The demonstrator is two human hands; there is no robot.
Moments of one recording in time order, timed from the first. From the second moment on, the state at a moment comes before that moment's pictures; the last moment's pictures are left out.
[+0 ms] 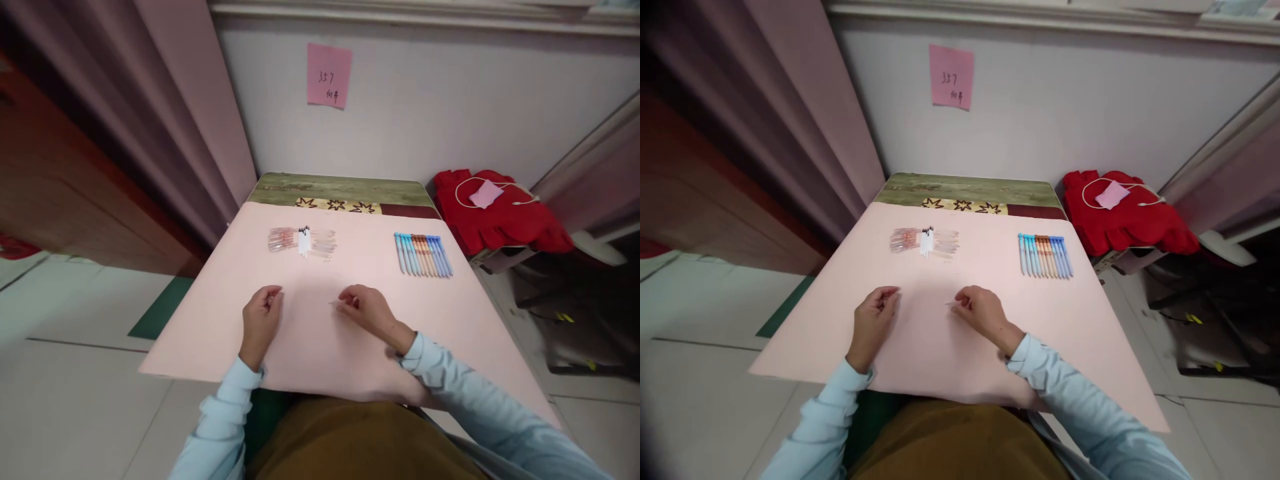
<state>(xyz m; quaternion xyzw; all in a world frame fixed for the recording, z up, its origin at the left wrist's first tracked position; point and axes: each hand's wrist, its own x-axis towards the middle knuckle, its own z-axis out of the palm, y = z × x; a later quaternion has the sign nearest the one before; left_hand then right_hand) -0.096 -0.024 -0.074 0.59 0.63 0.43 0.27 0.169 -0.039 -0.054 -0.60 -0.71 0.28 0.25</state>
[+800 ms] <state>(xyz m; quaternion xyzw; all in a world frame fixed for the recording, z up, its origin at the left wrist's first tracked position) -0.105 -0.036 -0.066 0.60 0.59 0.44 0.32 0.142 0.027 -0.065 -0.68 -0.70 0.12 0.18</state>
